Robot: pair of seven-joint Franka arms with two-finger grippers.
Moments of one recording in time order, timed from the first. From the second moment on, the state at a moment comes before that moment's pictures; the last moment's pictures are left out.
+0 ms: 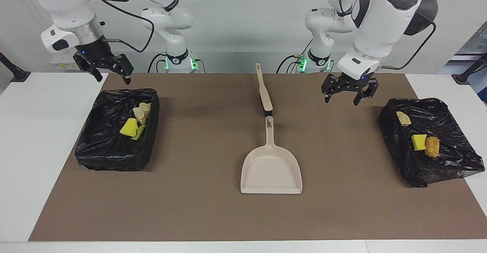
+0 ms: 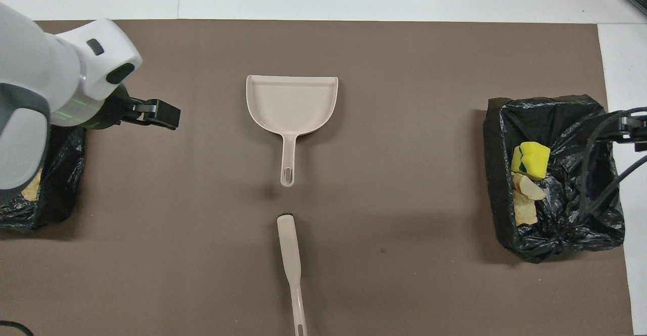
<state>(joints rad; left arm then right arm) -0.15 0.09 -0.09 -1.54 -0.04 1.68 -0.06 0.02 -0.01 -0.10 -1.58 0.01 1.57 0.07</state>
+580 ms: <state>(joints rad) -0.04 0.01 -0.07 -1.52 -0.05 1.55 0.09 0.02 -0.02 -0.10 -1.58 0.01 1.57 0.07</state>
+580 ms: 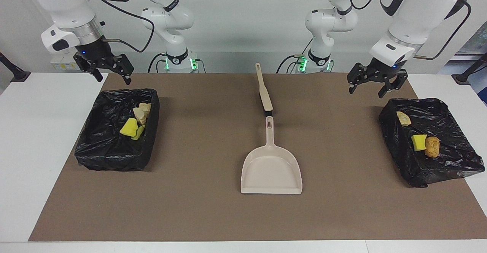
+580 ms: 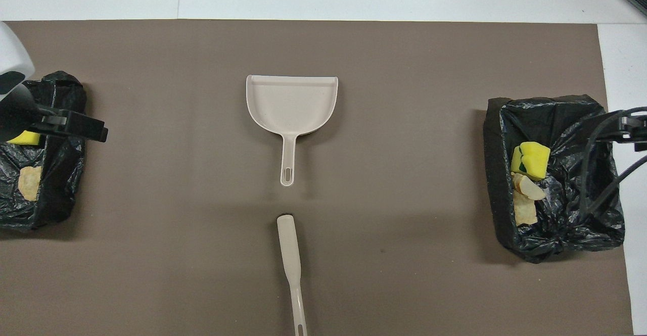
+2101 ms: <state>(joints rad) -0.03 0.01 0.03 -1.43 -0.05 1.44 0.17 0.02 -0.02 -0.09 -1.58 0.00 1.56 0.07</state>
